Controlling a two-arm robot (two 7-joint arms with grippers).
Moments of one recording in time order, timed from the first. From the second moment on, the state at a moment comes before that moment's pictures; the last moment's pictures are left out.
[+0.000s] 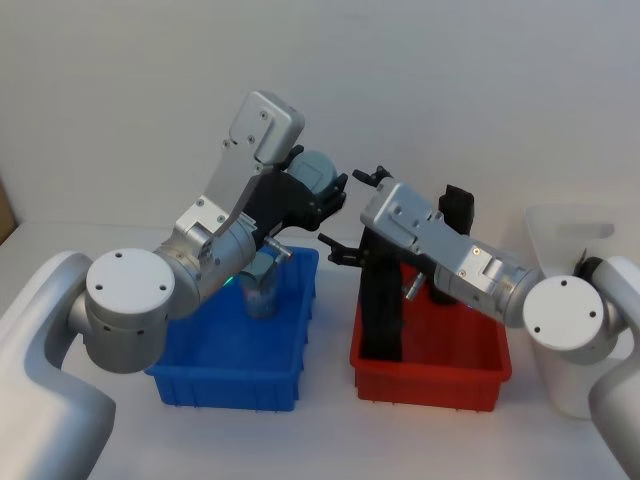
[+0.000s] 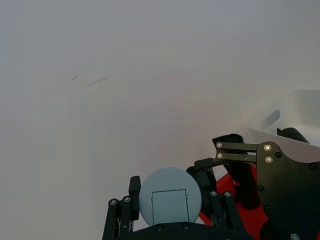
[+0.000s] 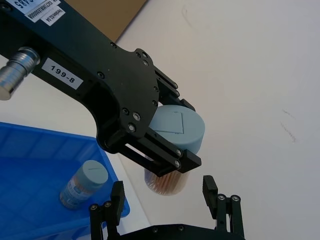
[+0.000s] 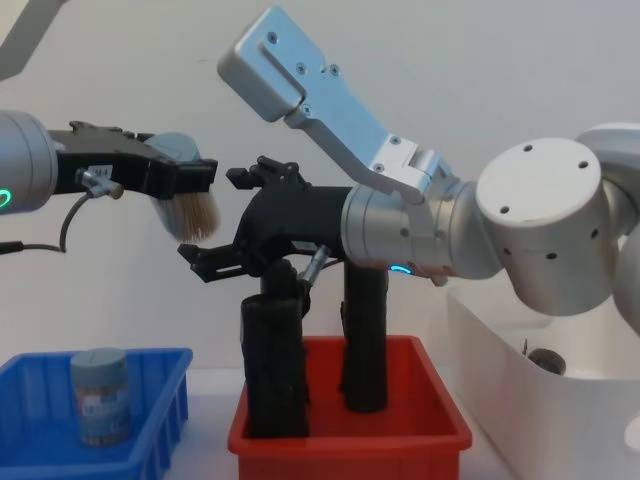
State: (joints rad) left arm -0.37 0.36 0.22 -1.63 -0.08 0.28 -0.25; right arm 0.69 -0.02 -0.51 -1.00 -0.39 -0.25 0.42
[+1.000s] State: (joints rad) left arm -0.36 0.36 0.23 -1.65 -0.09 0.29 -0.27; right arm 0.74 -0.04 -0.52 -0.94 -0.39 -0.25 0.39
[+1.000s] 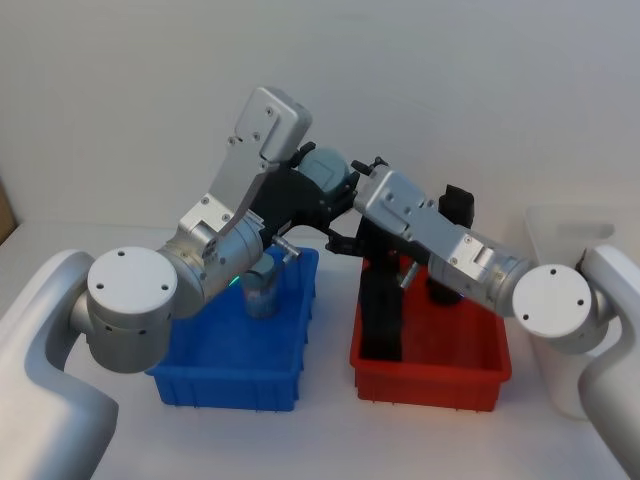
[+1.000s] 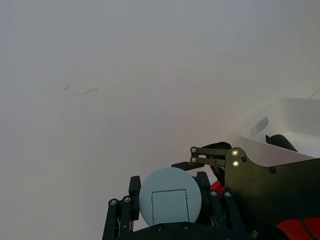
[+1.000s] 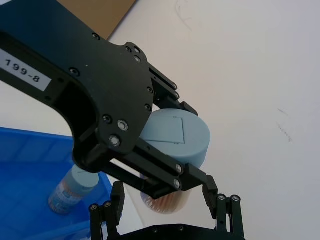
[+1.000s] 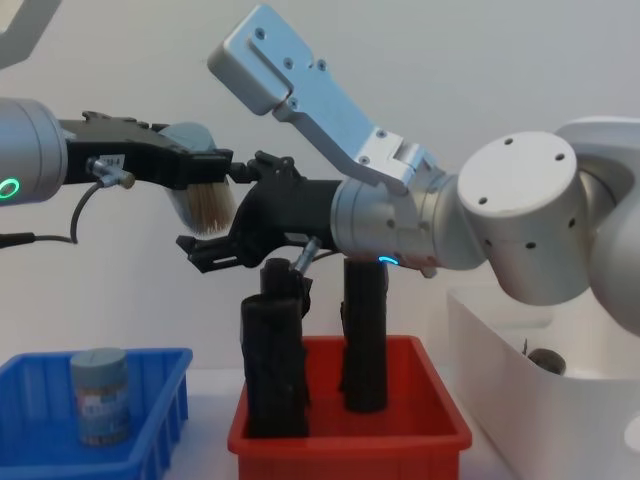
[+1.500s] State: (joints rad) left arm -0.36 0.36 0.23 -1.66 -0.09 0.30 -0.28; right arm 0.76 -0.06 -0.52 -0.90 -0.39 -0.27 0.36
